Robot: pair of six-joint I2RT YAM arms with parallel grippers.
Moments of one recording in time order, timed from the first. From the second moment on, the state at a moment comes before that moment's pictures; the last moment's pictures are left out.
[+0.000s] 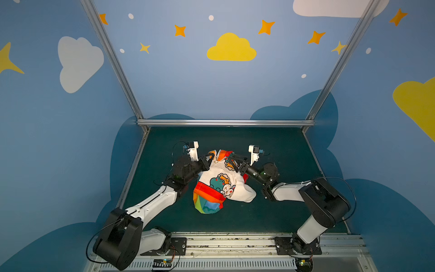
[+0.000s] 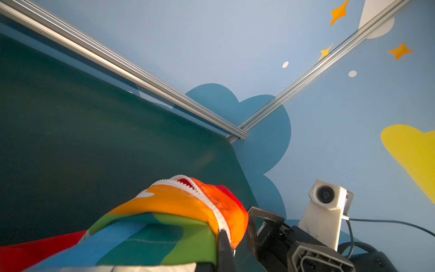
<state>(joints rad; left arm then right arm) -0.43 1.24 0.63 0.45 0.28 -0.79 0.65 1.61 0.59 1.18 -0.37 0.65</state>
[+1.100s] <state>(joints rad) -0.43 1.11 0.72 0.25 0.33 -0.88 1.06 1.69 0.79 1.05 0.32 -1.13</state>
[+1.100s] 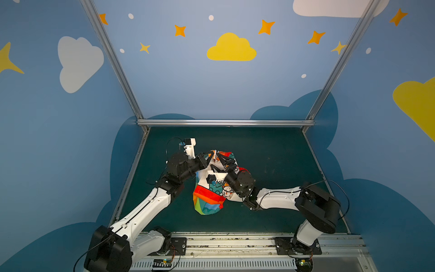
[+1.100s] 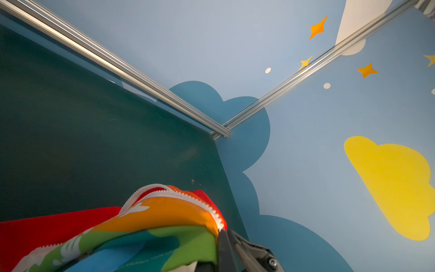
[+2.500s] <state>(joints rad) -0.43 1.10 0.72 0.25 0.33 -0.89 0.97 1.47 0.81 0.63 0.10 -0.83</state>
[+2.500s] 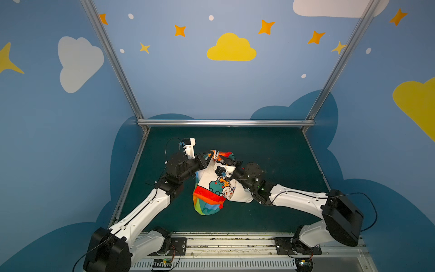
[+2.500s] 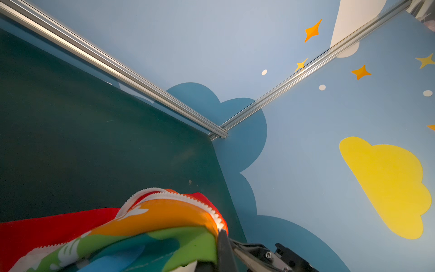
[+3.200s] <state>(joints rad) -0.43 1.11 0.72 0.25 0.35 -0.82 0.91 1.41 0.84 0.45 -0.05 -0.66</state>
